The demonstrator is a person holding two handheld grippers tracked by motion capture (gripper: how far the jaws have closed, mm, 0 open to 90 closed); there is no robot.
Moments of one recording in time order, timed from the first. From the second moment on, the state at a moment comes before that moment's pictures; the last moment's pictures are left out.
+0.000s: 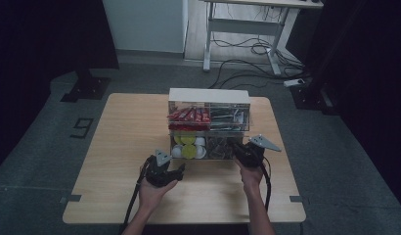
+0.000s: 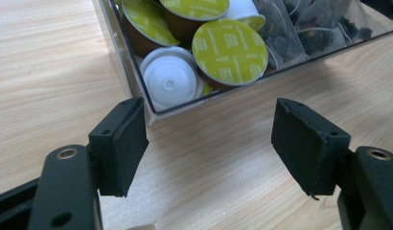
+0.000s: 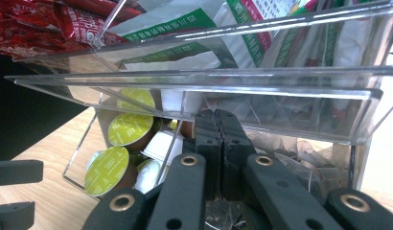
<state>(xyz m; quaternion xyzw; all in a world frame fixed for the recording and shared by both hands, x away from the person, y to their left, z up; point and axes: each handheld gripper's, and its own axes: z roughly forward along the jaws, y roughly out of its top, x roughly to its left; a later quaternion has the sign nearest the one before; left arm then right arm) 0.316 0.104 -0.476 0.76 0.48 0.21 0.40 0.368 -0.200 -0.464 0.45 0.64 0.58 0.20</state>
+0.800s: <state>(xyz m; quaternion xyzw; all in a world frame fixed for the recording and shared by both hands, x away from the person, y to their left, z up) 0.332 0.082 -0.471 0.76 0.47 0.23 0.39 0.368 -0.202 -0.463 0.45 0.64 0.59 0.20</state>
